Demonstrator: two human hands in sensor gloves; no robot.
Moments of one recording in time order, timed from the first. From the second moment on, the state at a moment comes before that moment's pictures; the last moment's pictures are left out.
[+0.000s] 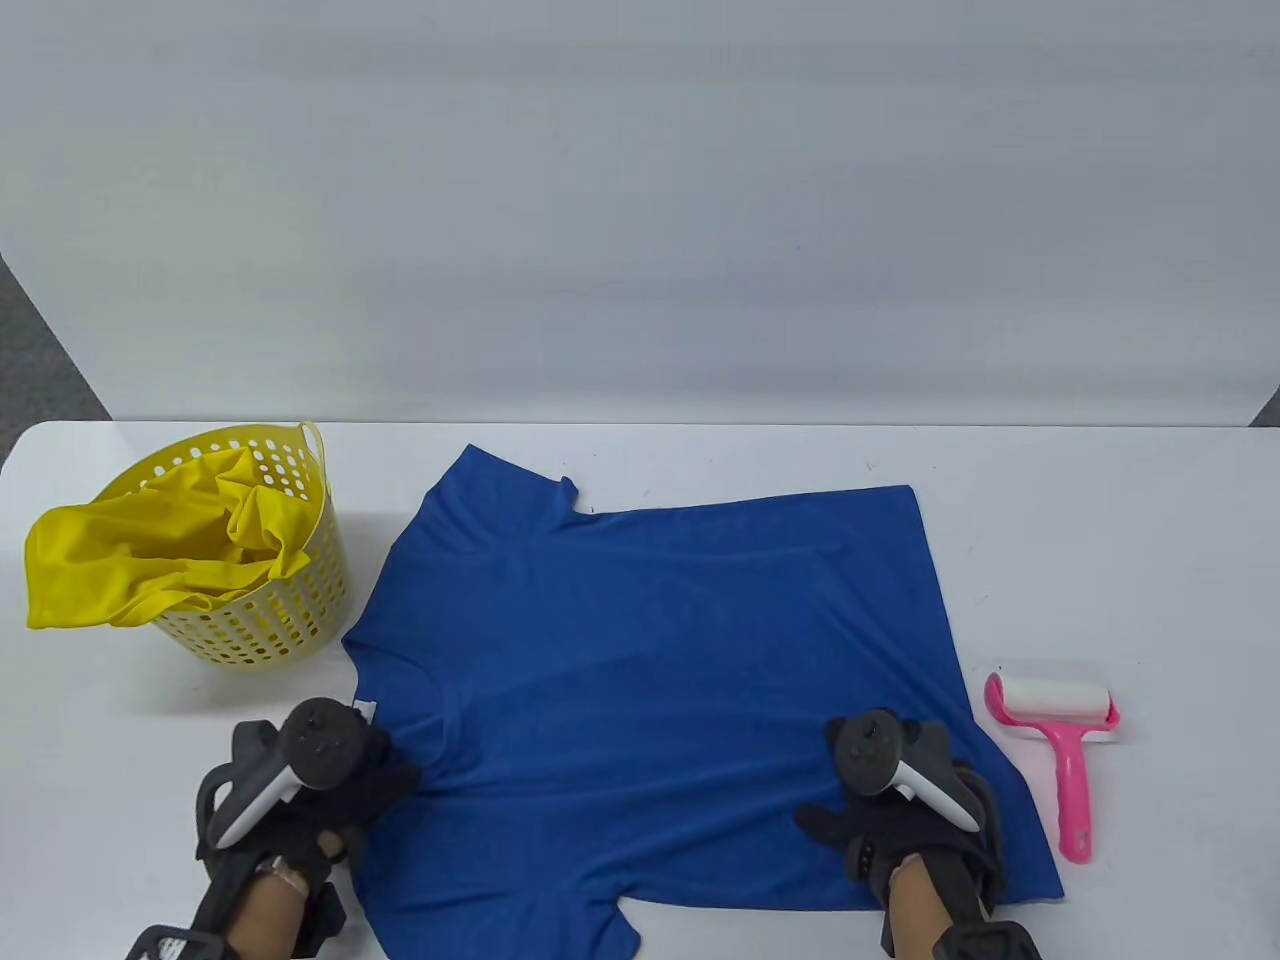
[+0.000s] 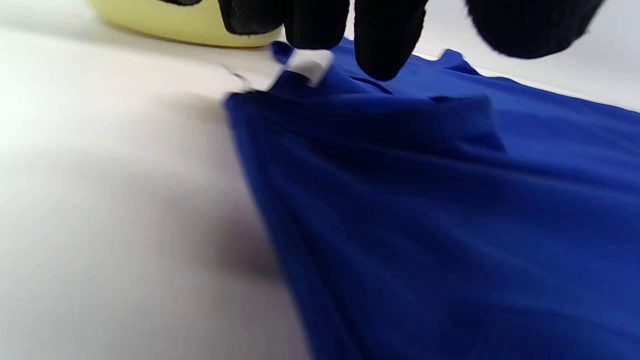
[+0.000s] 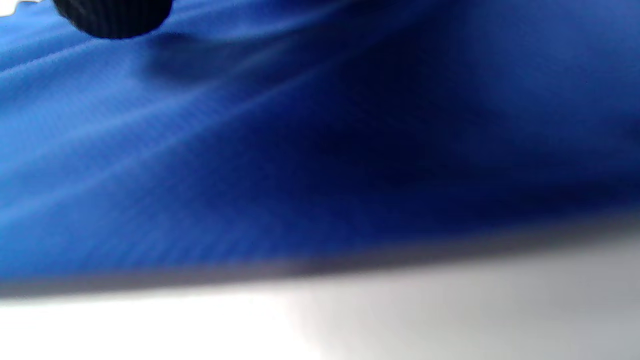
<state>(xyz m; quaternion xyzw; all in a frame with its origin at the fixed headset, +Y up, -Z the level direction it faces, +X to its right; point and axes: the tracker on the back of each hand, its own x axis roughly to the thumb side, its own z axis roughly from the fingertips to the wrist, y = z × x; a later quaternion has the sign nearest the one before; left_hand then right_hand) -0.275 -0.752 -0.286 -0.13 0.01 0.07 0.99 0.208 -0.776 -0.310 0.02 0.22 0.97 0.10</state>
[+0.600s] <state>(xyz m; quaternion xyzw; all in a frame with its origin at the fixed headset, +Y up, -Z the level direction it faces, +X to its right) -0.199 -0.767 -0.270 -0.14 -0.18 -0.05 0.97 0.191 -0.788 -0.312 0.04 0.26 0.96 0.09</state>
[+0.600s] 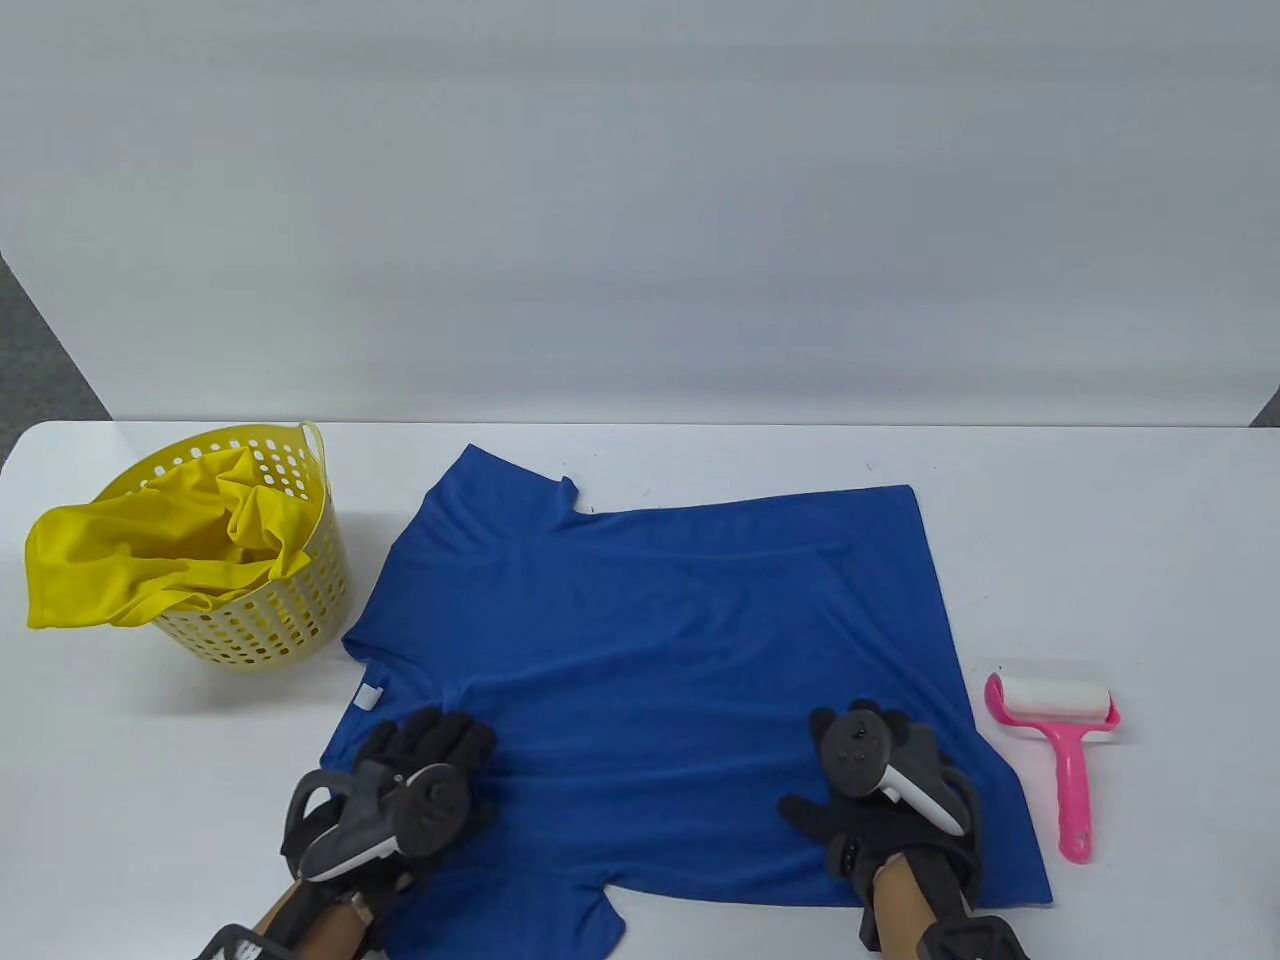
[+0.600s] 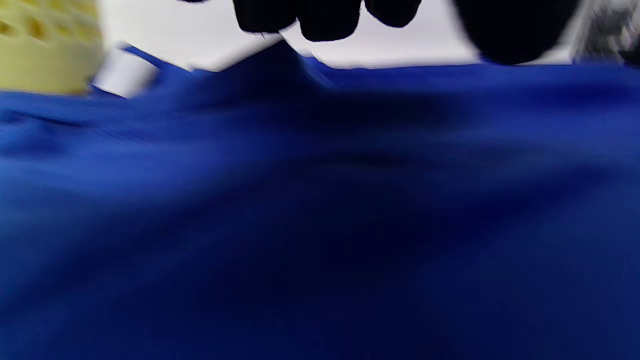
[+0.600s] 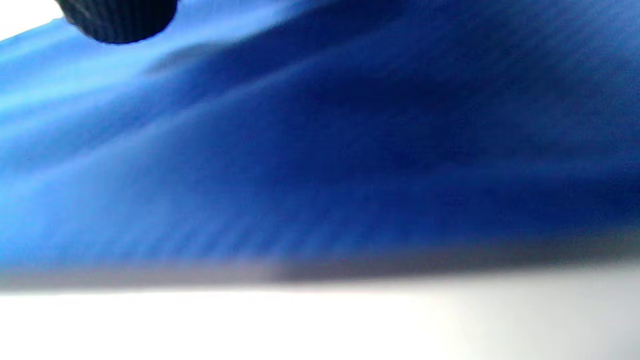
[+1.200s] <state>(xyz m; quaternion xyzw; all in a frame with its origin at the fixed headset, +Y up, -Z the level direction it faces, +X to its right) -0.205 -0.770 -0.273 -0.19 -0.14 -0.04 0.97 0.174 -0.792 -0.310 0.08 0.28 0.95 0.06</state>
